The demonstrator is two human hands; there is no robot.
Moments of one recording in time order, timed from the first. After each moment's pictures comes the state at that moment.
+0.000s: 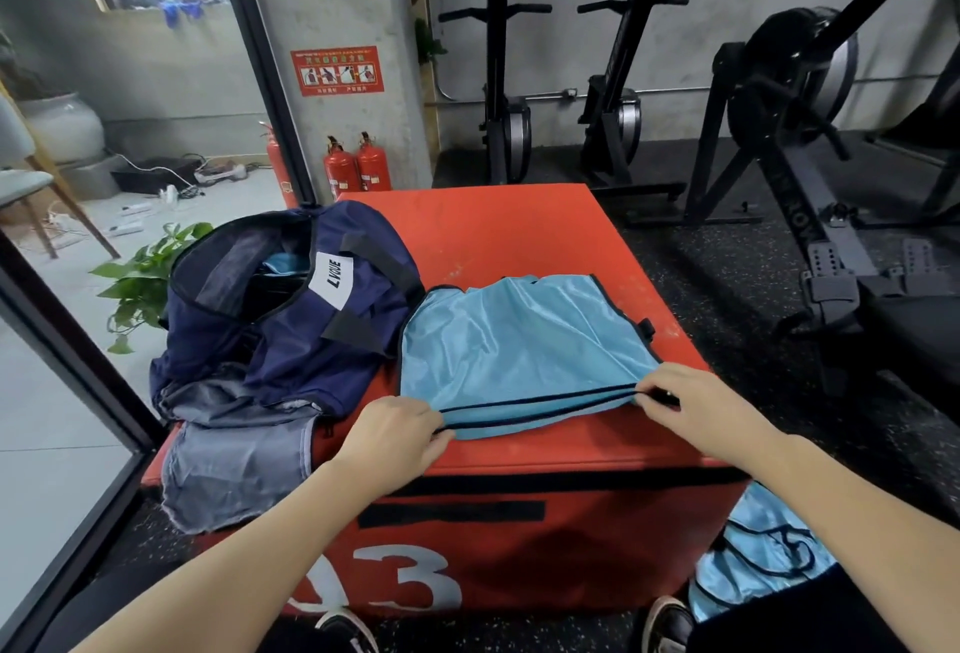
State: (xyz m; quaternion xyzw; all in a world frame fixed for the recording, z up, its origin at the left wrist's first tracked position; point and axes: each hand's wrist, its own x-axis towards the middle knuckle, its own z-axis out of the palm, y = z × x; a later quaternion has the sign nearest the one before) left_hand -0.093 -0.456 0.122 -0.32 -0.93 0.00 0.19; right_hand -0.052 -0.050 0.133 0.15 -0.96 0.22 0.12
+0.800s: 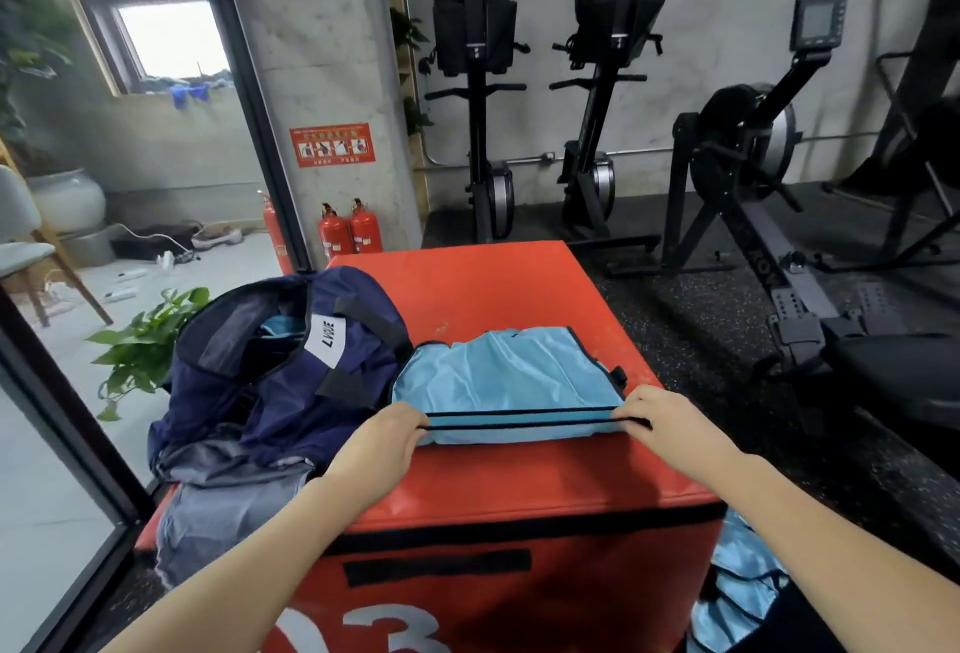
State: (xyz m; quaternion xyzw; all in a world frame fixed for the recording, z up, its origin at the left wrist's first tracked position) left_hand -0.106 -0.447 0.170 -0.26 -0.95 -0.16 0.10; right_hand -0.056 -0.050 0.160 0.11 -0.96 0.19 0.14
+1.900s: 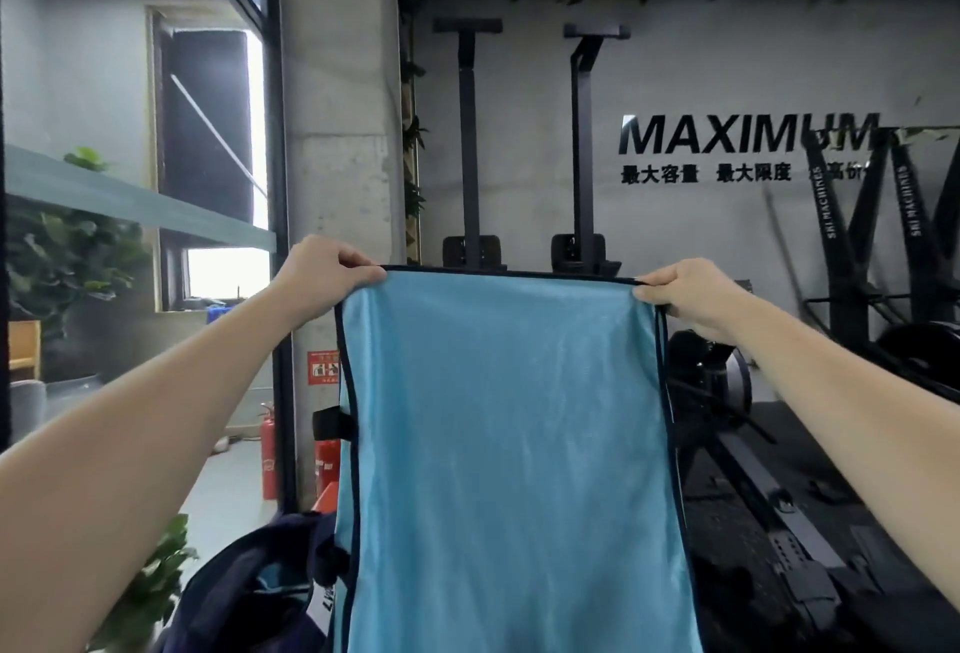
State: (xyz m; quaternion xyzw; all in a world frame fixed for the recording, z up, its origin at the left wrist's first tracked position) left_hand -0.086 -0.466 0.664 -0.20 -0.84 -0.35 0.35; right_hand -0.018 -0.057 0.636 0.02 -0.80 0.54 0.28
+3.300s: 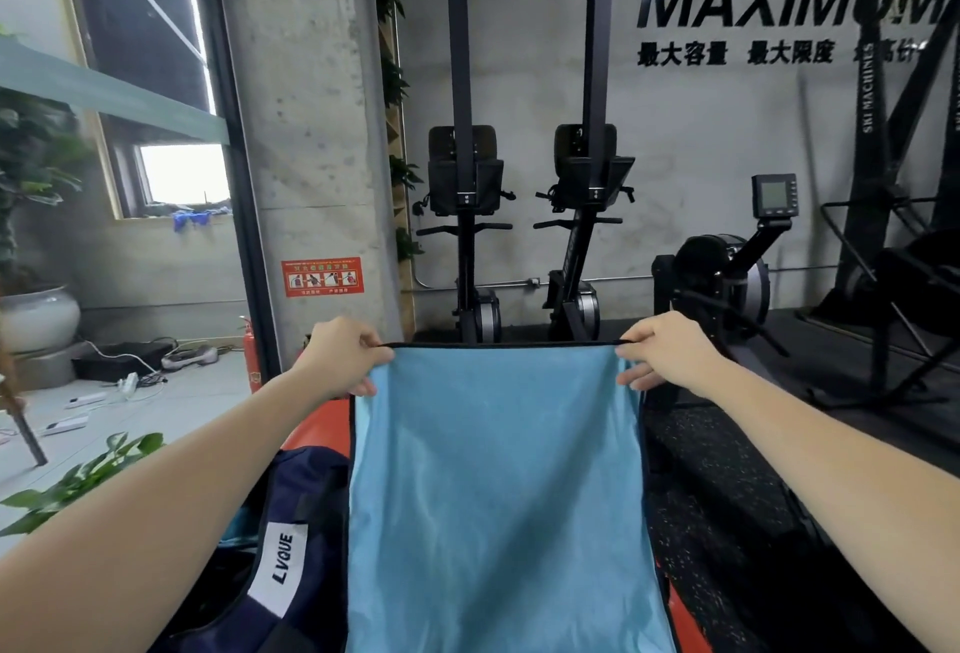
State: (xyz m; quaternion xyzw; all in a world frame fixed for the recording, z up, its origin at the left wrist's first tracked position) left_hand -0.281 -0.416 0.472 -0.08 -0.93 -0.33 0.13; right_hand -0.202 -0.032 0.461 -0.08 -0.85 0.50 0.16
